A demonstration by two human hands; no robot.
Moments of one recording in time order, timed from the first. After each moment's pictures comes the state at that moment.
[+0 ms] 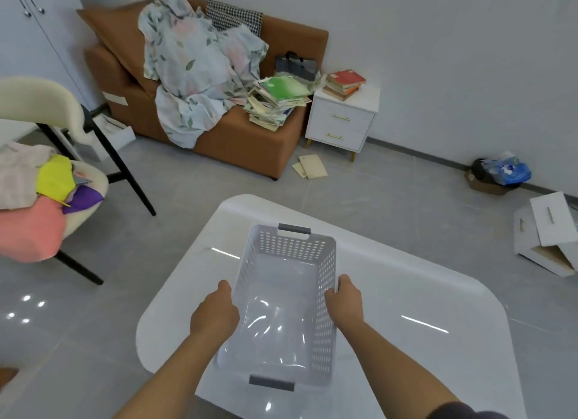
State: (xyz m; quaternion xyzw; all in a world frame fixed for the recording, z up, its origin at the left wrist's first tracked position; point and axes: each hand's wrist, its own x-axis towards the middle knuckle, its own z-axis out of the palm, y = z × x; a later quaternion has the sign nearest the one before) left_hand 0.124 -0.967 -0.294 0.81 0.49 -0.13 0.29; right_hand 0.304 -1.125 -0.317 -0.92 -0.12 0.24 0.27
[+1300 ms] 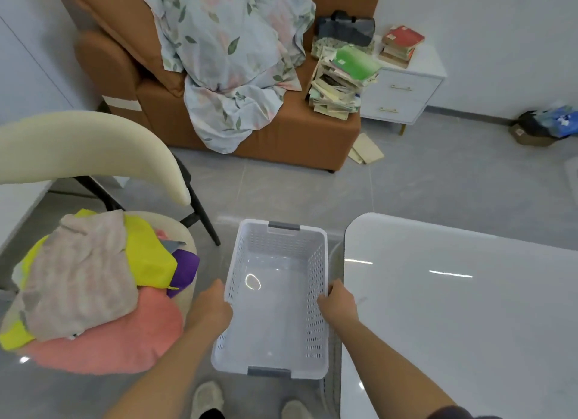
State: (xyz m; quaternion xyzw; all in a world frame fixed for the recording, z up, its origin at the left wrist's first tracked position) left_hand -0.016 -0.334 -0.428 0.84 0.42 -0.18 0.29; right_hand 0.123 -0.535 -0.422 -0.92 -0.02 0.33 0.22
